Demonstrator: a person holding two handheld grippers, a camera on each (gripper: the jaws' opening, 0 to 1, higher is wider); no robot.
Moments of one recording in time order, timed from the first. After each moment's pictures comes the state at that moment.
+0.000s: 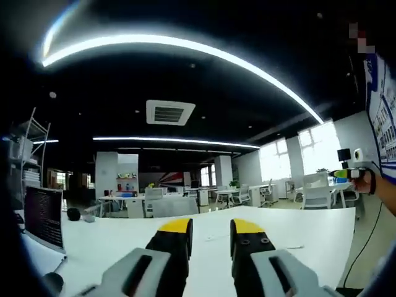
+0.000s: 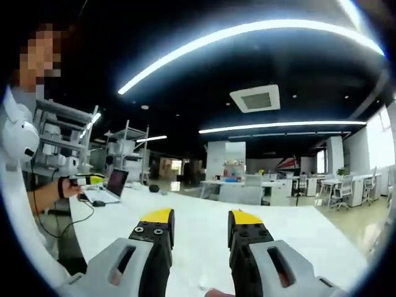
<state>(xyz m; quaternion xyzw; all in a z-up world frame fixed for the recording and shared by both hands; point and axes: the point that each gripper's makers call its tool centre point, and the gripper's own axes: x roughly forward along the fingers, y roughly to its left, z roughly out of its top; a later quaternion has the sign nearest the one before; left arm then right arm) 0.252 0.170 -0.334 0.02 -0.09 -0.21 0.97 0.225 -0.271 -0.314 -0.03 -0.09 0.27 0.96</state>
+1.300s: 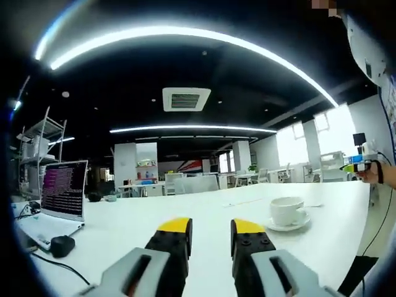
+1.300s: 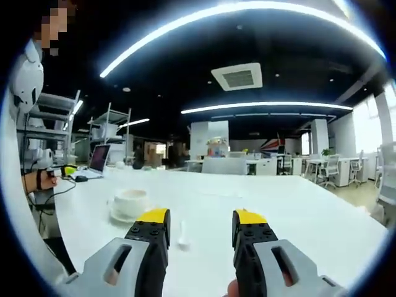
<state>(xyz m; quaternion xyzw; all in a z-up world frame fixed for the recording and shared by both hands) 0.237 0.212 -0.440 0.04 -0.04 -0.15 0.99 0.254 -0.286 -0.433 -0.01 -0.02 0.22 0.98</state>
